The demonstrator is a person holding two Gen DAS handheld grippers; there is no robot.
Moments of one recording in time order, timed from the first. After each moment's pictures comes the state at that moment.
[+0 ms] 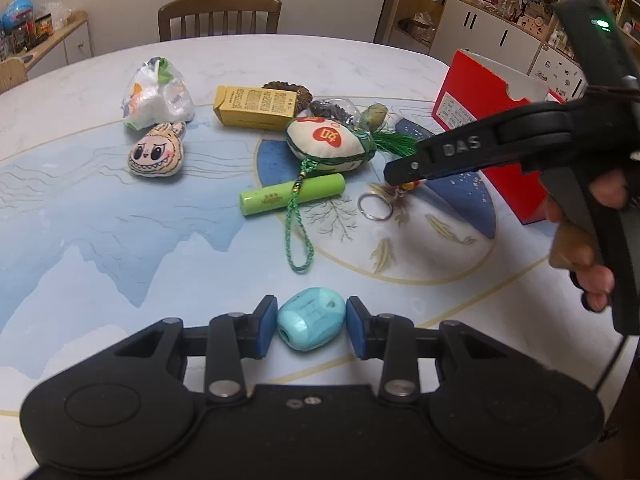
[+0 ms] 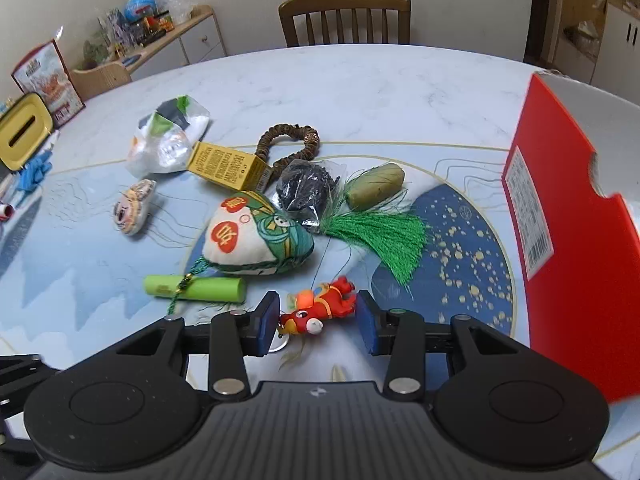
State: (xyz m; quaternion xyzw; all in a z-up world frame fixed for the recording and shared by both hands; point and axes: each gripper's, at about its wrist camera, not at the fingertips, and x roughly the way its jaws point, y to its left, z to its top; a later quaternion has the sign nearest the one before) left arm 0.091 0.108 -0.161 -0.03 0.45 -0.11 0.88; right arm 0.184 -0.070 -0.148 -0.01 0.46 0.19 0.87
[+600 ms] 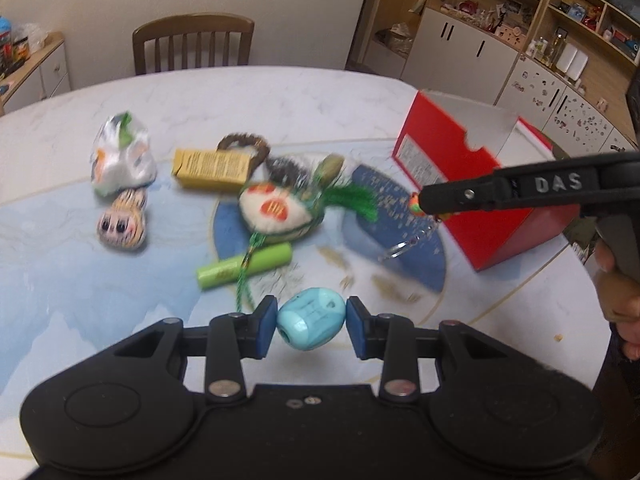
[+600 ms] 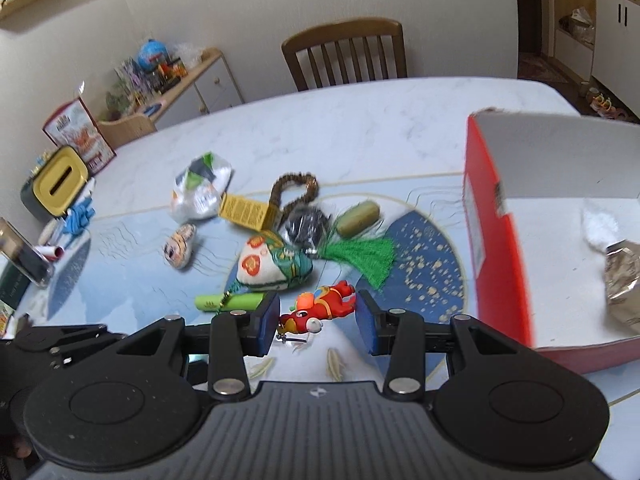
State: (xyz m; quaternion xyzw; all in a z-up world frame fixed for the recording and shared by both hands) left arm 0.112 0.080 -0.110 -0.03 0.43 -0.14 0.89; right arm 0.157 -0.127 -0.078 0.05 0.43 0.21 0.88
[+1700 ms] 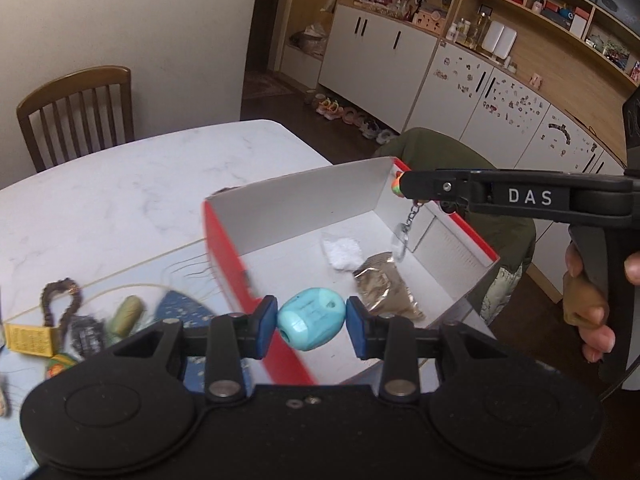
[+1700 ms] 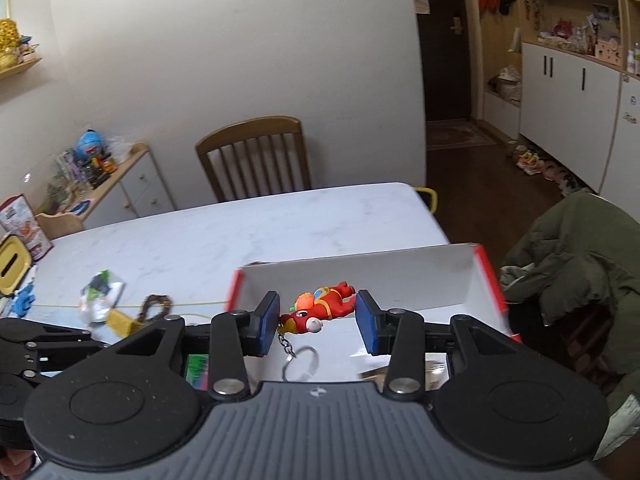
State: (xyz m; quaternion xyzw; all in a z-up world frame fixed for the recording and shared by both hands) left arm 0.197 -0.119 -0.037 0.01 0.42 -0.24 0.88; right arm 0.204 -0.329 -0.005 0.05 0.34 0.12 0.93
